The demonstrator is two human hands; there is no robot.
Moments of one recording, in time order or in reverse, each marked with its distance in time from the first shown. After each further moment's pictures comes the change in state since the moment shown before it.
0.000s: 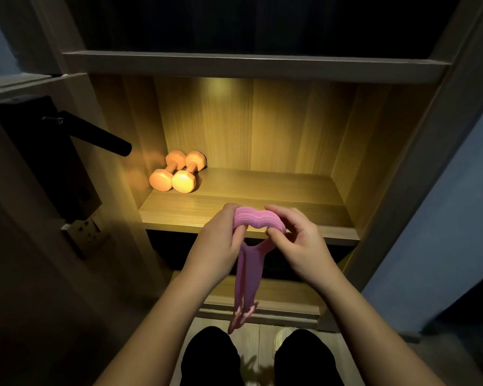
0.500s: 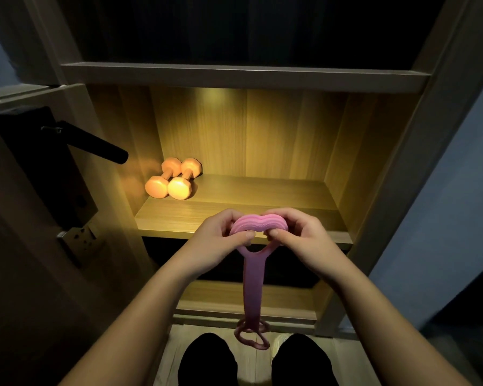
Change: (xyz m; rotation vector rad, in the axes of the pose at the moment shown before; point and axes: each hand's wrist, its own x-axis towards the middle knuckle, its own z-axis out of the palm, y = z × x) left_hand 0.015 0.005 -0.018 -0.534 -0.339 -0.151; right_hand 0.008 -0.016 -0.028 0.177 -0.180 0.080
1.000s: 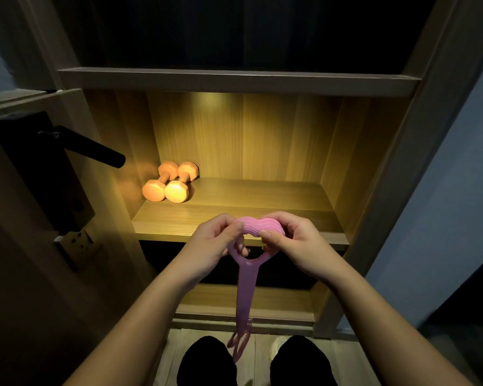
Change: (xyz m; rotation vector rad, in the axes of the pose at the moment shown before) left_hand -0.012 0.007 0.004 -0.253 0.012 -0.043; right_hand 0.000 -0.003 0.003 0.007 -0.047 0.011
